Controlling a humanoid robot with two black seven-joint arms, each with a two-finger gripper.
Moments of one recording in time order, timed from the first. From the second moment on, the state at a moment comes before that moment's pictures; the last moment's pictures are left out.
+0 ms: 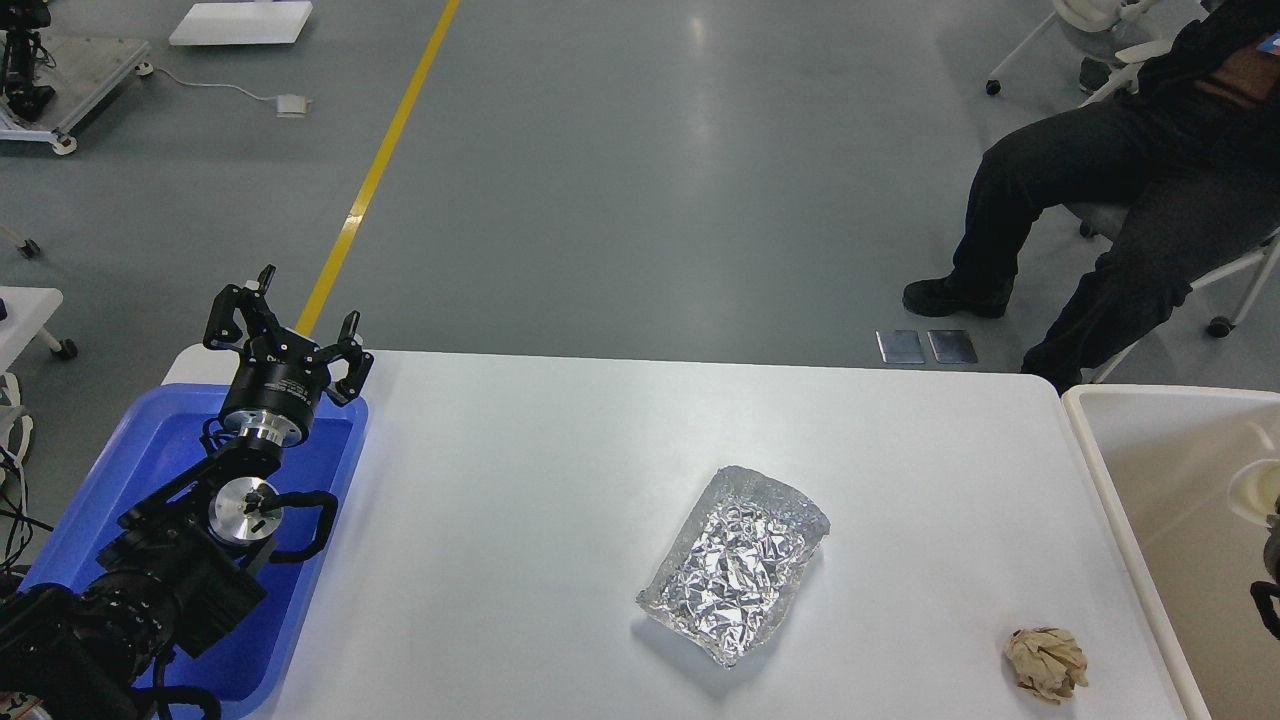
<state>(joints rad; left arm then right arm) -0.72 0.21 -0.76 -0.21 -0.11 -0.59 -0.56 0.64 -0.47 0.15 0.10 0.04 -0.09 0.06</state>
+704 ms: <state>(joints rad) -0.72 0.21 -0.76 -0.21 -0.11 -0.59 -0.56 0.58 -0.41 0.20 0.10 0.04 -0.14 0.06</state>
